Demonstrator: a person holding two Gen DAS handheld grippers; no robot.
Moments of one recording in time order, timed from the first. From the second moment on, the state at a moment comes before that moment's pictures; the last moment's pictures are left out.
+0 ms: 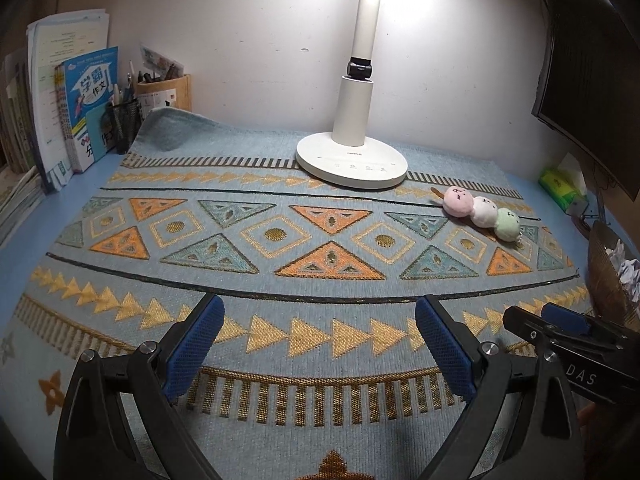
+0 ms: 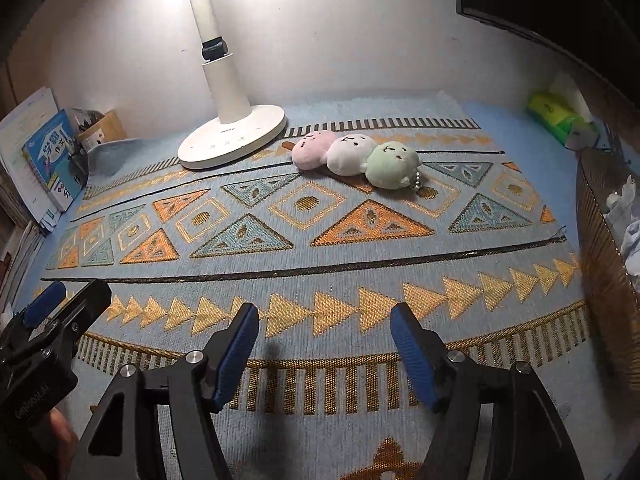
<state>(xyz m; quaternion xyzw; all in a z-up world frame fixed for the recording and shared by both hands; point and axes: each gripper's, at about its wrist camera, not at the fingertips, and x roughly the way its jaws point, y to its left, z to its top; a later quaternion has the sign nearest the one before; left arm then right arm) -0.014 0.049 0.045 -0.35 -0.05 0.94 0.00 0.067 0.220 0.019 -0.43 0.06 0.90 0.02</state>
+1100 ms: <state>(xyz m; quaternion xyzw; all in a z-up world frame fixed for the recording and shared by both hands) -0.055 0.057 0.071 -0.34 0.01 0.94 0.02 0.013 0.225 0.057 -0.41 0.01 0.91 0.03</state>
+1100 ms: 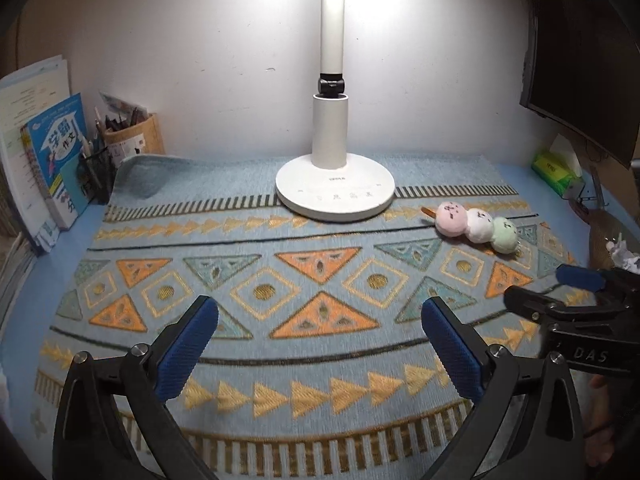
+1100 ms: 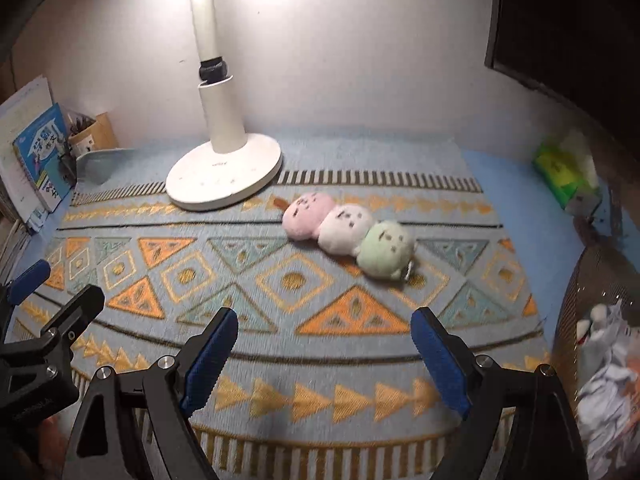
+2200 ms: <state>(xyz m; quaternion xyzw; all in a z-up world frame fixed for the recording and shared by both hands) -0.068 0.062 0.043 -0.35 -0.01 0.94 0.05 0.041 0.213 0.027 -0.49 0.02 0.87 0.09</state>
